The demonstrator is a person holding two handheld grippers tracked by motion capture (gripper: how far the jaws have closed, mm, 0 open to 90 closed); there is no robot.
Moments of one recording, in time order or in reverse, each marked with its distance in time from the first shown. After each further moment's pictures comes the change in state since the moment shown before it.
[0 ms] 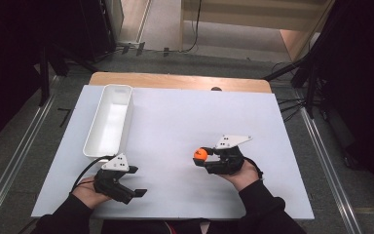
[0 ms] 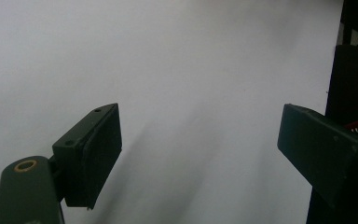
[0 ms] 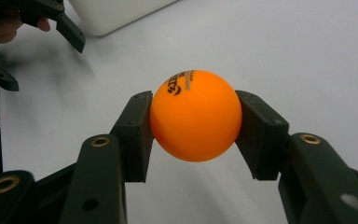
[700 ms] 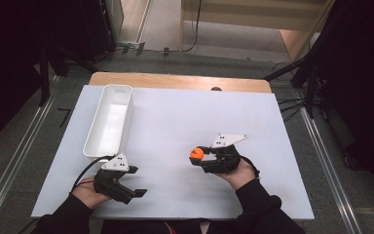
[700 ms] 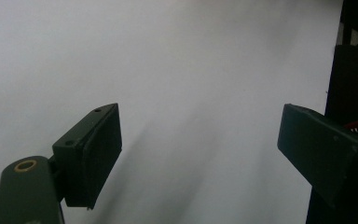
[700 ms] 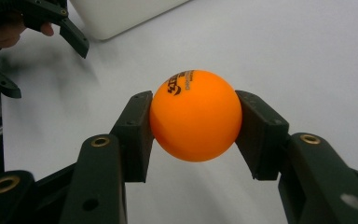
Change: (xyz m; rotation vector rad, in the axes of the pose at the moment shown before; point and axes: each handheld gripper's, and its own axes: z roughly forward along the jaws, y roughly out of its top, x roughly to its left) left arm 0.000 0.000 0.000 0.003 -0.001 0.002; right arm 0.003 0.006 0.008 -0.001 0.010 -0.006
